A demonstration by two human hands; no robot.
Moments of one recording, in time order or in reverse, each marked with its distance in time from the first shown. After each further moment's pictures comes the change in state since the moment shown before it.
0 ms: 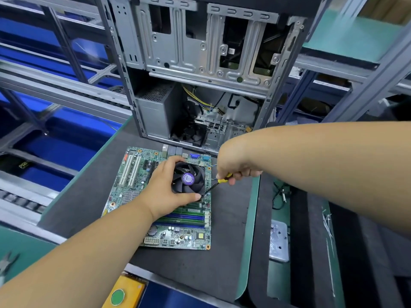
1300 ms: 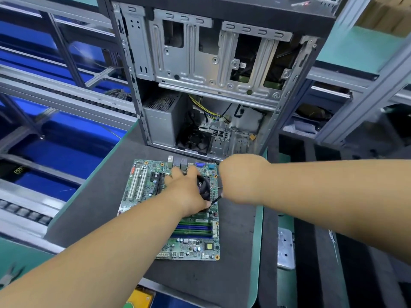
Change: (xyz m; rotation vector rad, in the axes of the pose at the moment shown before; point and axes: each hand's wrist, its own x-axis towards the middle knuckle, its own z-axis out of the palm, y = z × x) left_hand 0.023 0.054 0.001 0.455 -0.233 -0.382; right_hand -0.007 -0.011 0.020 -0.813 0.519 -0.212
